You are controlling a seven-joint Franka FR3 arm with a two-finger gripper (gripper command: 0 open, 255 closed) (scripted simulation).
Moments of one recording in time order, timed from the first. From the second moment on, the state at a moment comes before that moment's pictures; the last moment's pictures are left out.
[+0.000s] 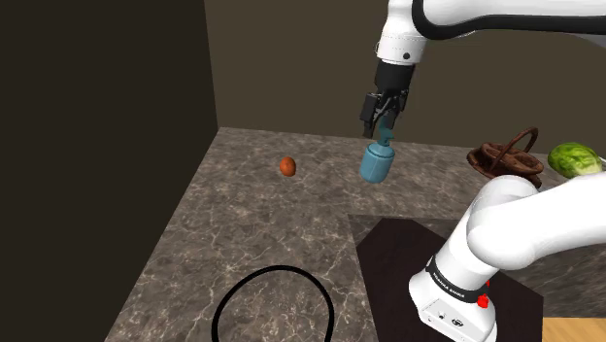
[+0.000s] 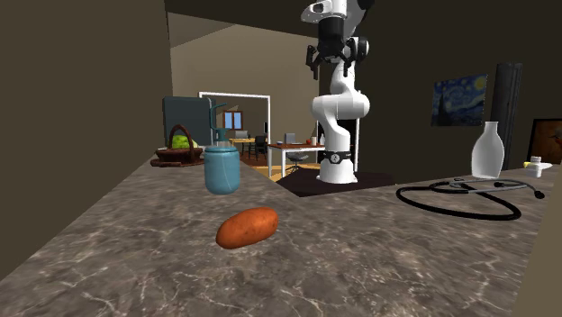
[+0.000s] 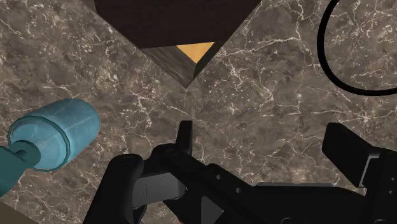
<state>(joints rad) 0.01 -0.75 0.01 -2.41 0.02 1.60 0.12</state>
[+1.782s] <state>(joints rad) -0.10 0.12 0.12 -2.18 -0.13 2.31 0.69</state>
